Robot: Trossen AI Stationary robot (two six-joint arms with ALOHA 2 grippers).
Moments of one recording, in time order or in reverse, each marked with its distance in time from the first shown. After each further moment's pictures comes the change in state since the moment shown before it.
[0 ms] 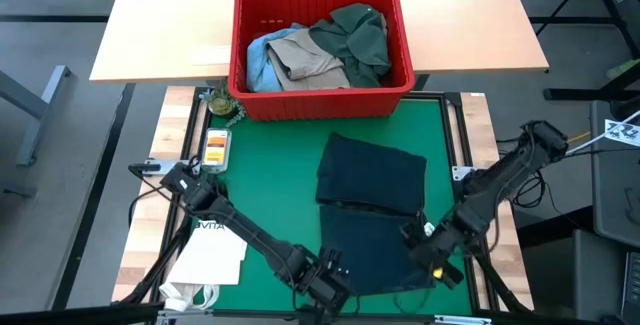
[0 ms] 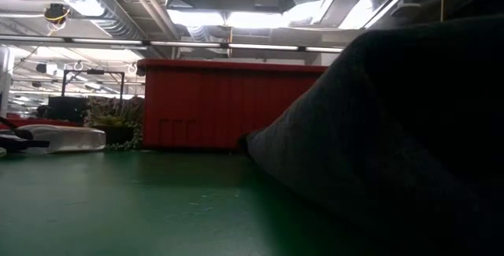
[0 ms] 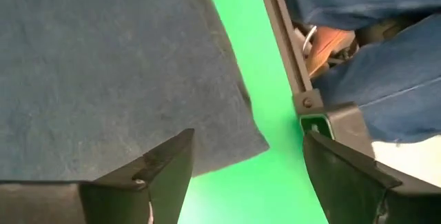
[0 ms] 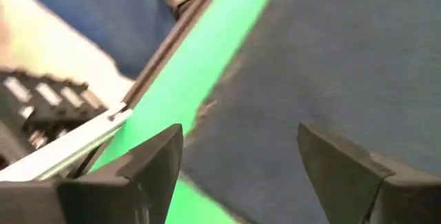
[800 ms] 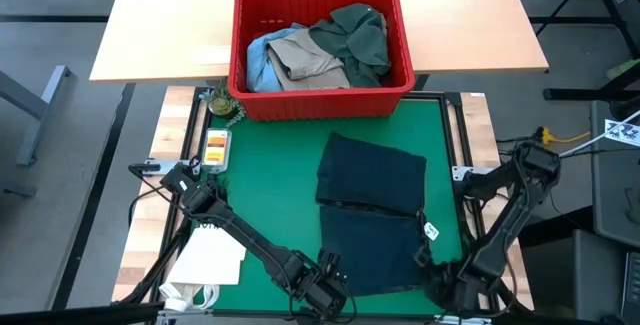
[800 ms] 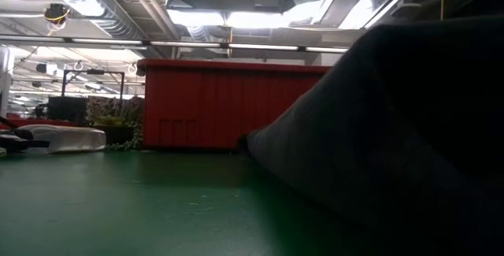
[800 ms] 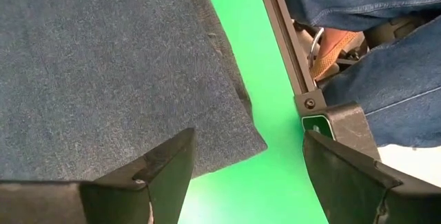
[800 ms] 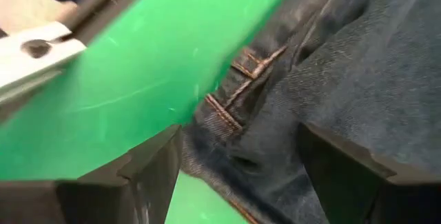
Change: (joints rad) left arm -0.021 0.011 0.000 0.008 -0.048 0.009; right arm 0.339 0.267 0.000 0.014 0.366 0.083
